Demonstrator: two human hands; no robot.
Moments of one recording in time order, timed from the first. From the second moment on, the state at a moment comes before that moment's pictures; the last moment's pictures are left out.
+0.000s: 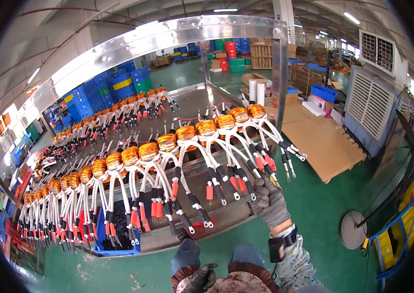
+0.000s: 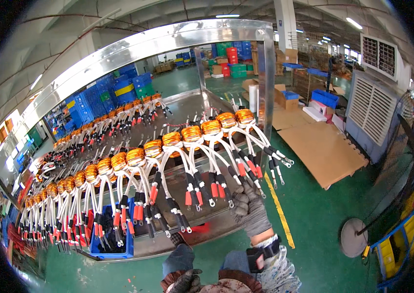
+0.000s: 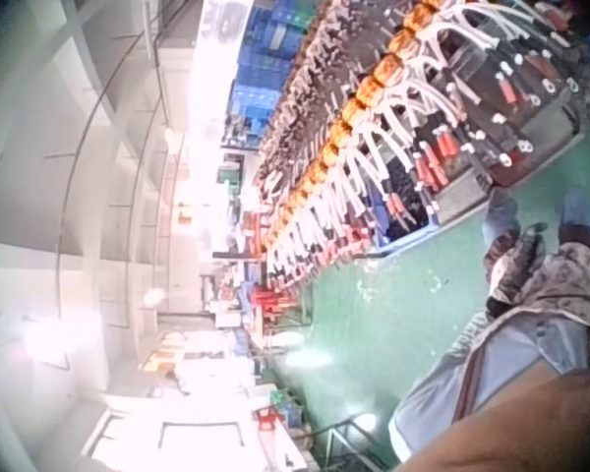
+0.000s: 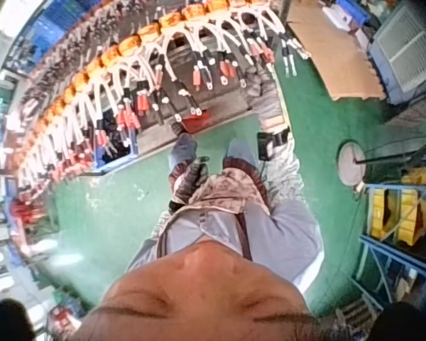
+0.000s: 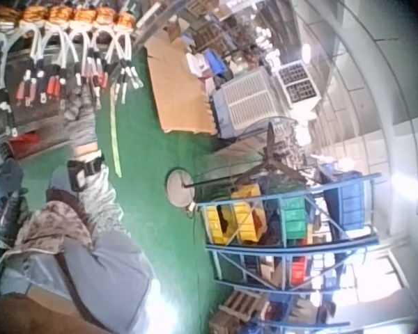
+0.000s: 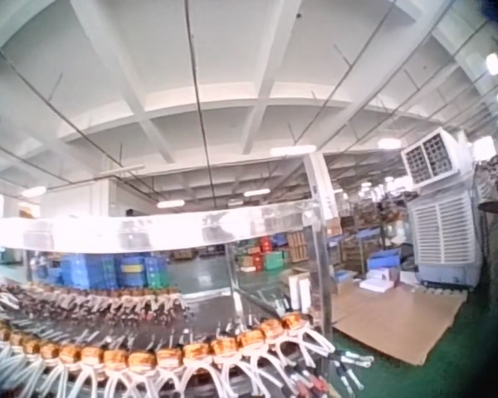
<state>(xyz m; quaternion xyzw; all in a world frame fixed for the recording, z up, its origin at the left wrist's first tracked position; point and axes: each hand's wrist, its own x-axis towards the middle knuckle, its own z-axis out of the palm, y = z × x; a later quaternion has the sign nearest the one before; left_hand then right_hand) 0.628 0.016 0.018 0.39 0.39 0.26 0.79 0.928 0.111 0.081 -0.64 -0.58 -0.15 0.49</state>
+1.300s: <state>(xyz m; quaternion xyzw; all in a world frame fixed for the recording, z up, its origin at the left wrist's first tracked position) 0.626 0.011 0.021 0.46 0.38 0.26 0.76 0.912 0.105 0.092 -0.23 -0.18 0.67 0.69</state>
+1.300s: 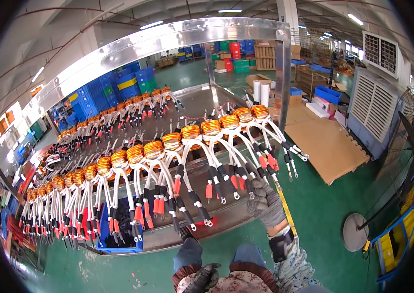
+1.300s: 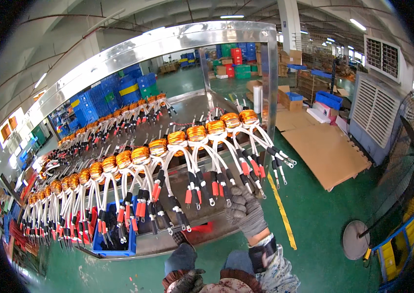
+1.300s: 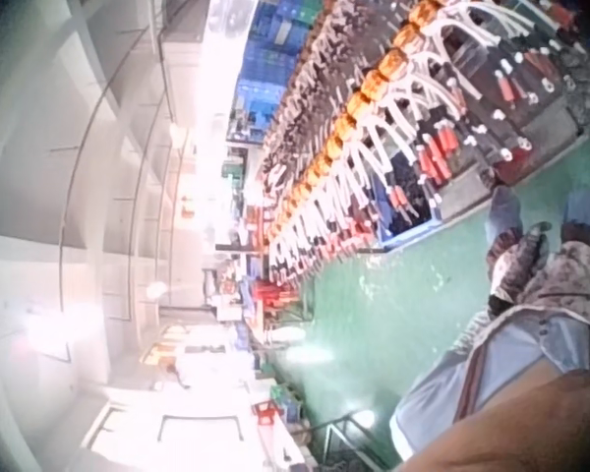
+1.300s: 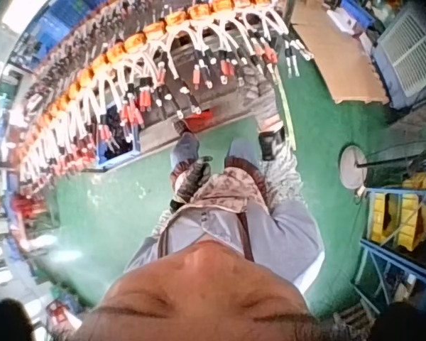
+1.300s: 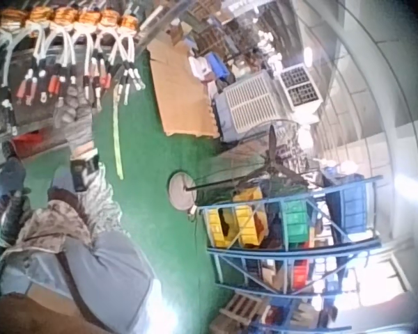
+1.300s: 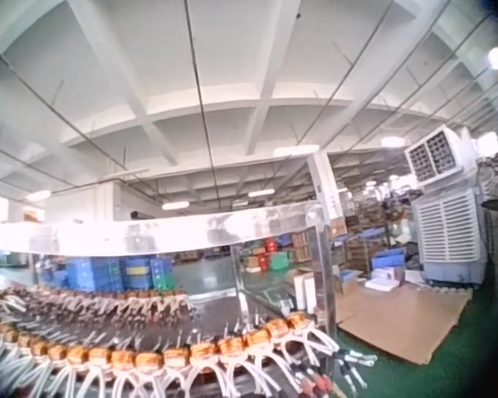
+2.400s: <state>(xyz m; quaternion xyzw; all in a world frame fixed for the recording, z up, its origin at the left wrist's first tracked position) 0.628 0.048 0.006 0.38 0.42 0.43 0.71 0.759 0.029 0.031 -0.50 -0.76 0.17 0.38</state>
